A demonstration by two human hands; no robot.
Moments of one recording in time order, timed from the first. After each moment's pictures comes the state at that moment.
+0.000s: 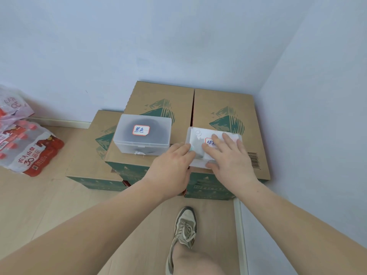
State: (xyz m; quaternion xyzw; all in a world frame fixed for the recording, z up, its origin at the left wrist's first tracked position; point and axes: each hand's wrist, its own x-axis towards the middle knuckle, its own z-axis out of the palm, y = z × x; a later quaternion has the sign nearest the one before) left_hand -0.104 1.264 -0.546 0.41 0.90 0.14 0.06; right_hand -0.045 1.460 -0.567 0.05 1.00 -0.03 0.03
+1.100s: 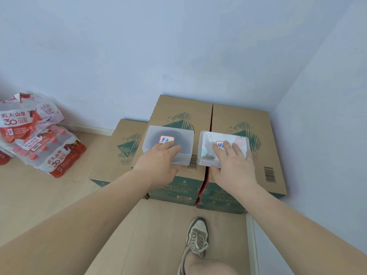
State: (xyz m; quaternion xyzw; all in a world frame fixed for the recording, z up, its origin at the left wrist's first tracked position) left_hand -0.151 1.189 -0.507 0.28 0.95 0.07 0.14; right_hand -0.070 1.404 -0.522 0.13 0.98 -0.03 0.11
